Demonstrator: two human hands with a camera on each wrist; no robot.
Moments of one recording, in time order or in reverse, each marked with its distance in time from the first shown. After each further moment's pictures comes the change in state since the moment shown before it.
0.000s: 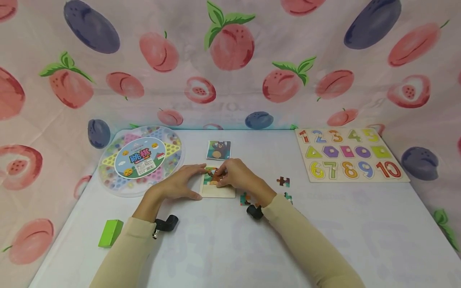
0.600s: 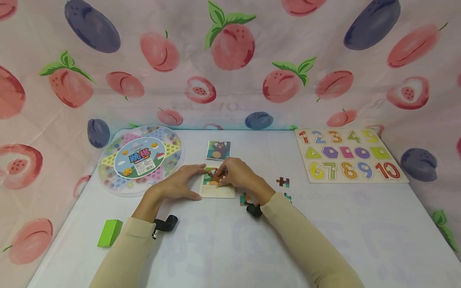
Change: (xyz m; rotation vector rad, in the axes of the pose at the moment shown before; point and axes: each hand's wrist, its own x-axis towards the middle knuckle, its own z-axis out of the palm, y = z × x) left_hand 0.002 -0.001 0.001 -0.002 -0.004 -0.003; right_hand 0.003 0.003 -0.002 -0.067 -0.007 0.029
